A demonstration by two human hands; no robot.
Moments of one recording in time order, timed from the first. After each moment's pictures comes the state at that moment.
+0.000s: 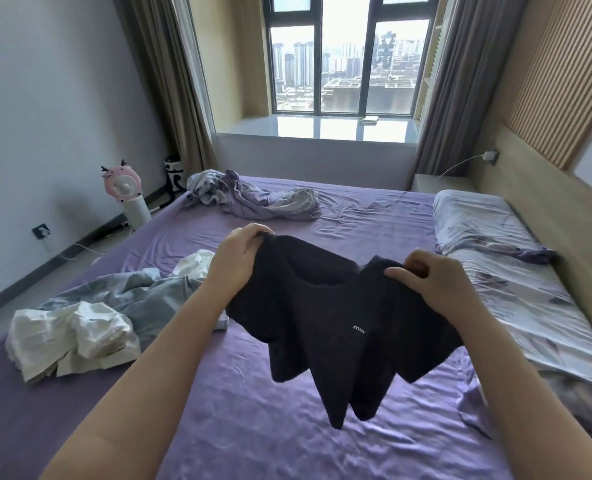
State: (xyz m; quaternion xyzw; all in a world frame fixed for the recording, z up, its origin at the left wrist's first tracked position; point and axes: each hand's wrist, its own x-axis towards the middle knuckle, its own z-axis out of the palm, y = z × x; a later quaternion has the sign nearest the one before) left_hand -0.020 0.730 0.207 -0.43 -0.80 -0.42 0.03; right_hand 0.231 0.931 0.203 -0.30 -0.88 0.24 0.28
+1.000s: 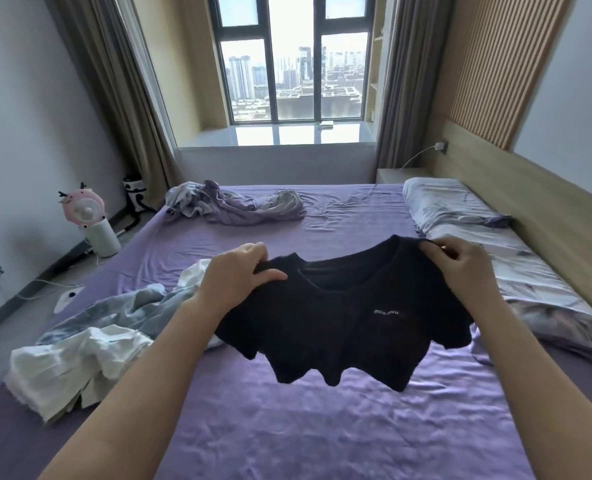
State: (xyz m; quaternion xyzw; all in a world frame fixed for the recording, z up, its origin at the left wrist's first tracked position) left_hand -0.085 0.582 0.200 -0.58 -0.78 -0.23 0.10; right_hand 0.211 0.765 0.205 -0.41 -0.77 0.27 0.40
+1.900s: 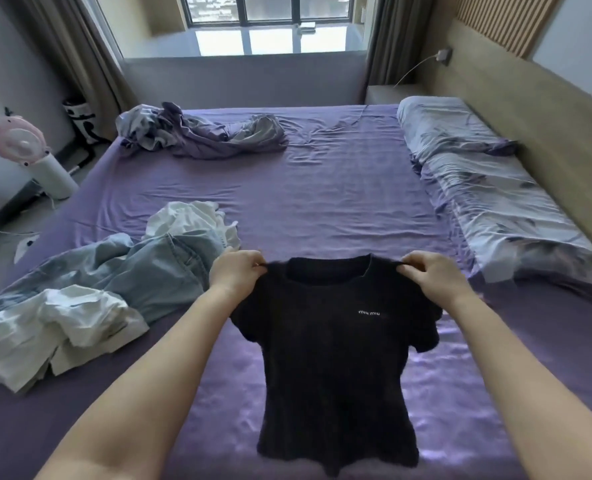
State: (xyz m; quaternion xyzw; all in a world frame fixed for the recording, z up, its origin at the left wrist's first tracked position) left_hand -0.126 0.648 0.064 -0.47 -0.86 -0.13 -0.13; right_hand 0.173 0.802 0.074 -0.48 -0.81 0.30 0.14
